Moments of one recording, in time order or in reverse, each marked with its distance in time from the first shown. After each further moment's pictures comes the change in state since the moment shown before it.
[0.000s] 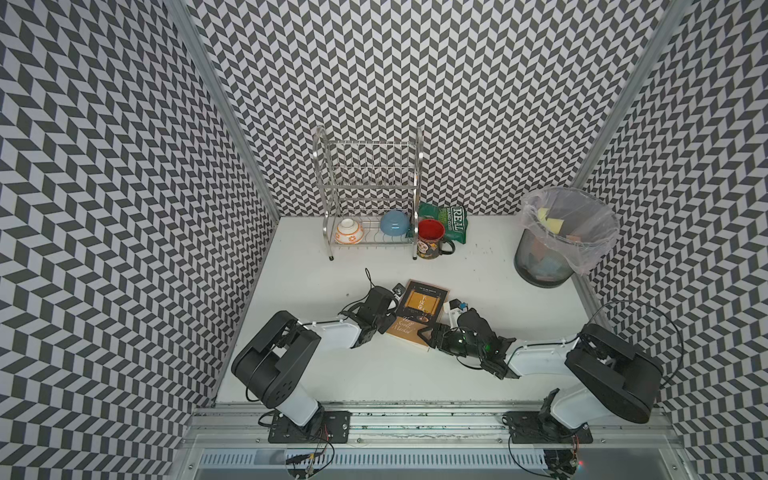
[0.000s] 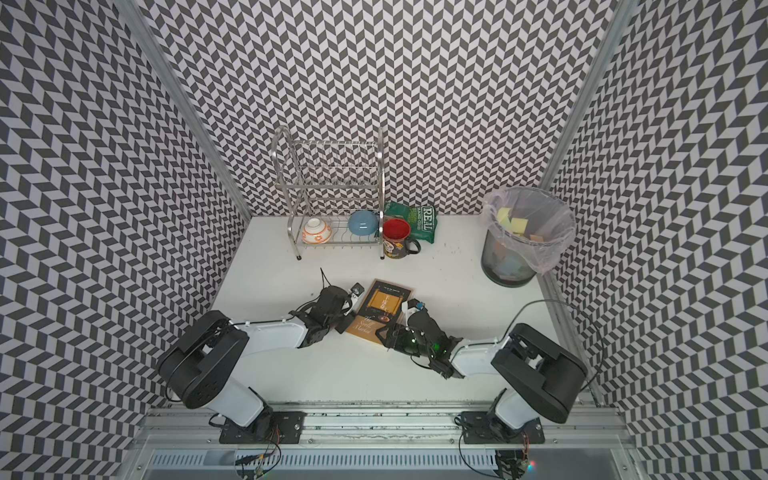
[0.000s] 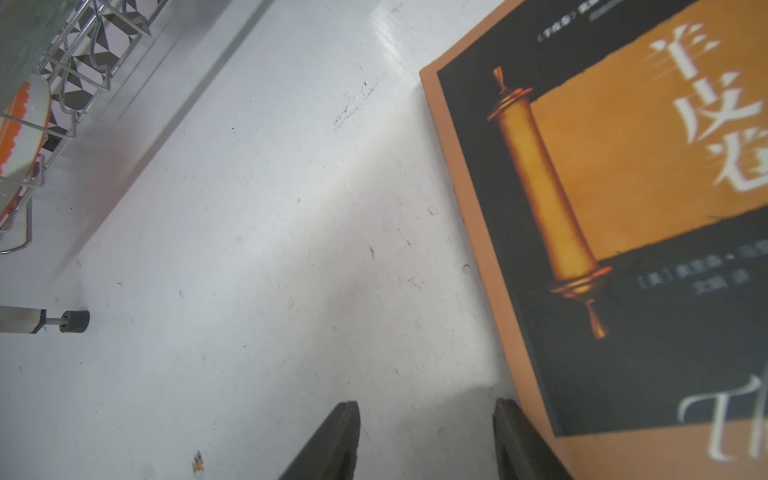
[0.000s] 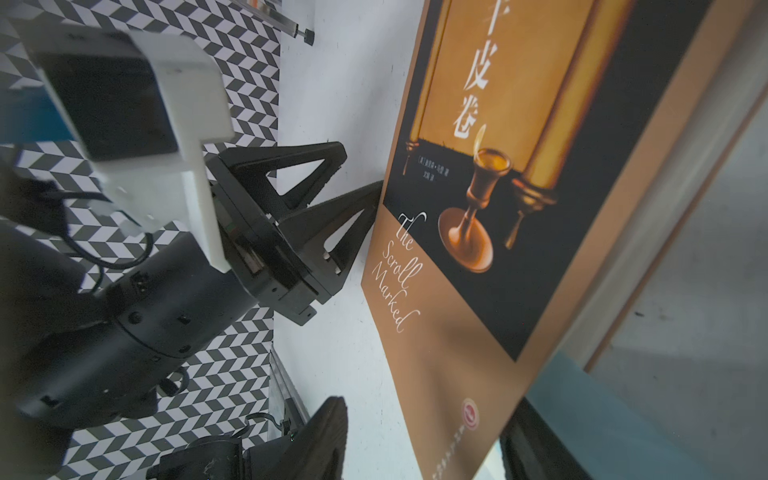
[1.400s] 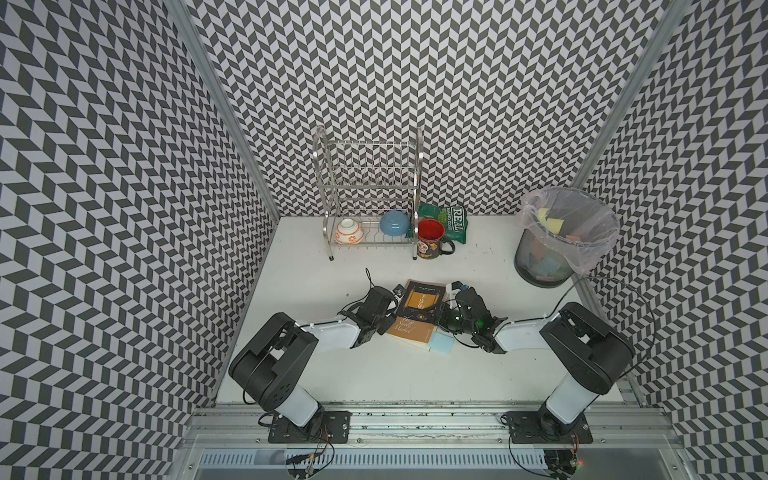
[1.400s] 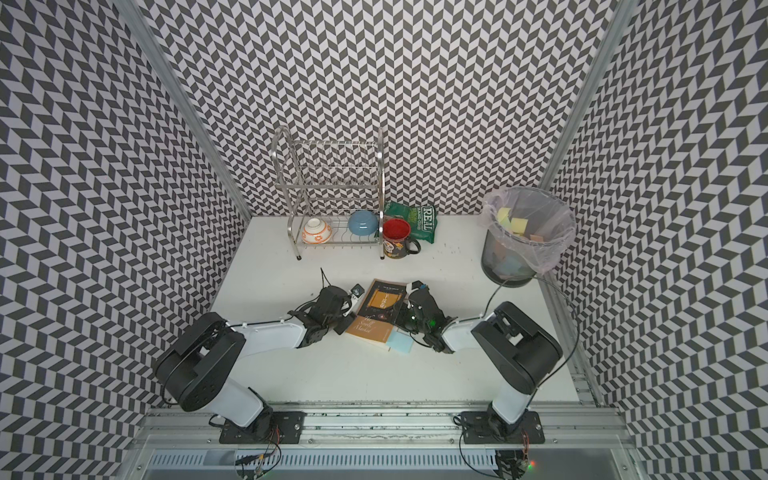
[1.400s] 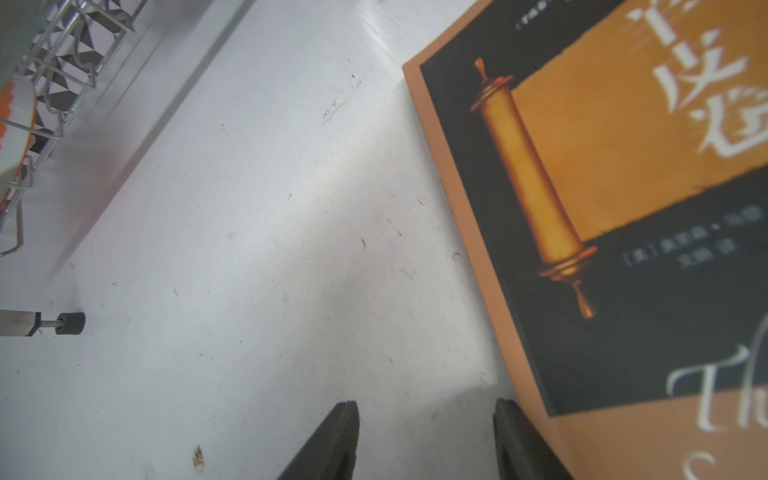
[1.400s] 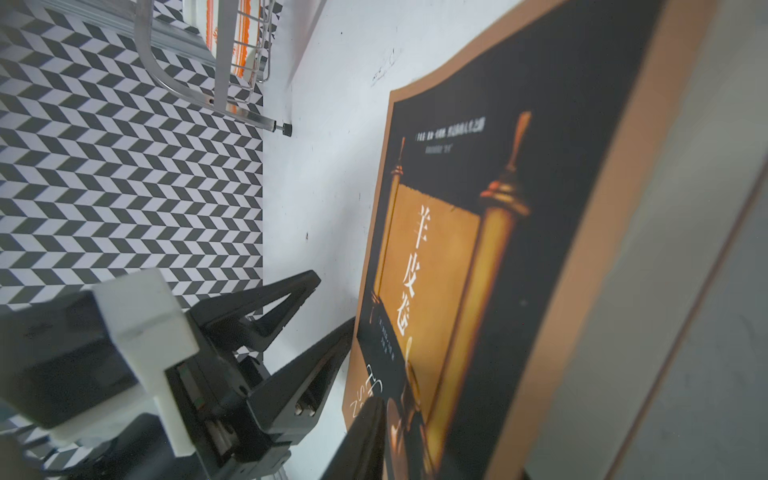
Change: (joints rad) left arm -0.001 -0.048 0.010 -0.079 0.009 0.023; right arm -0.166 0.181 0.176 -0.023 -0.050 -0.042
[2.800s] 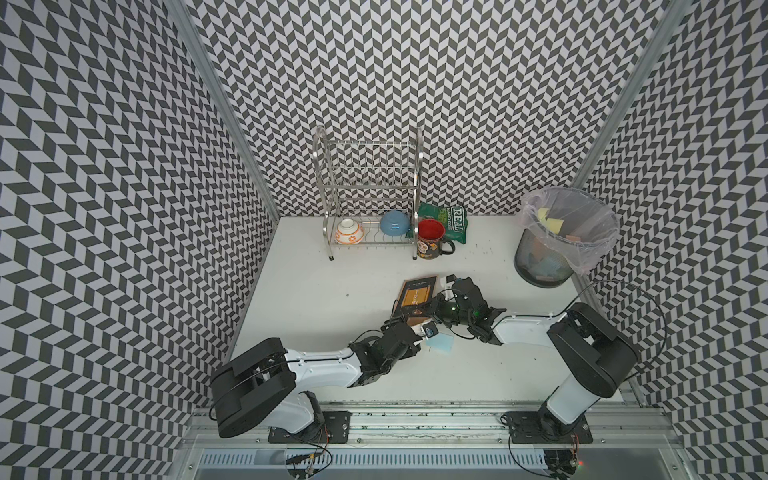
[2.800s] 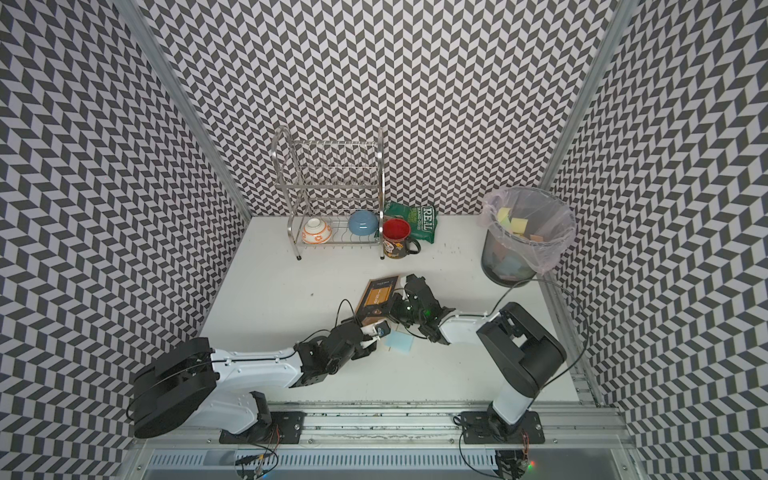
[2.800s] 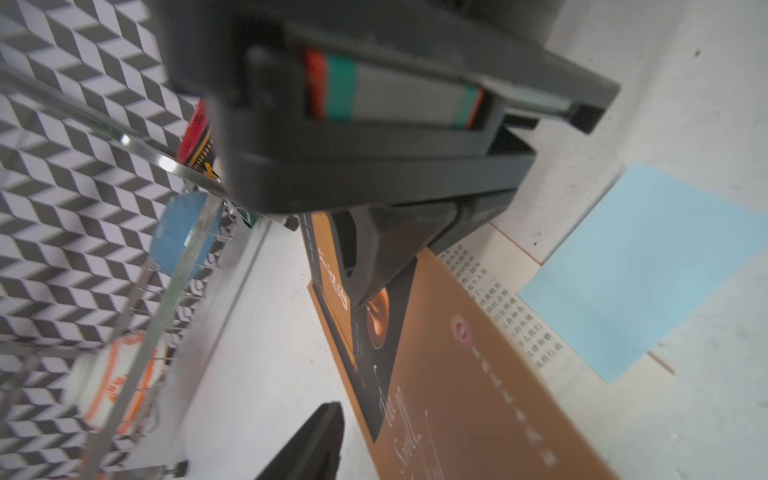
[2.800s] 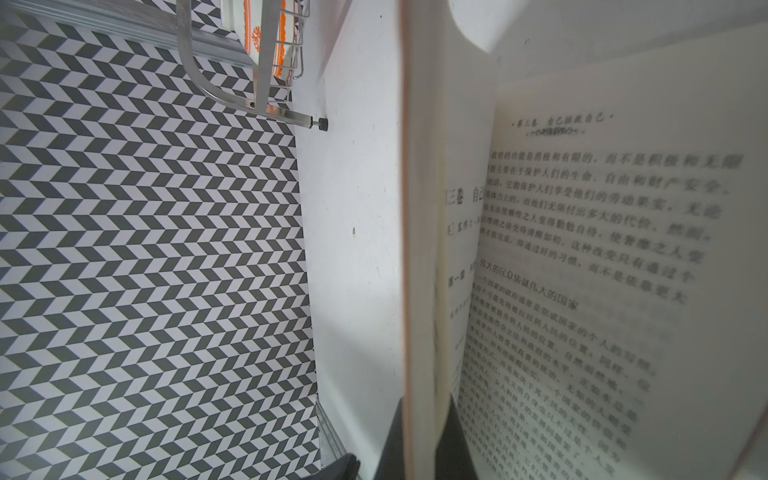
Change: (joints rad) left arm -0.414 -0.153 -0.161 0.232 -0.228 0.166; right arm 0.000 -0.026 0.107 -0.109 -0.084 0.106
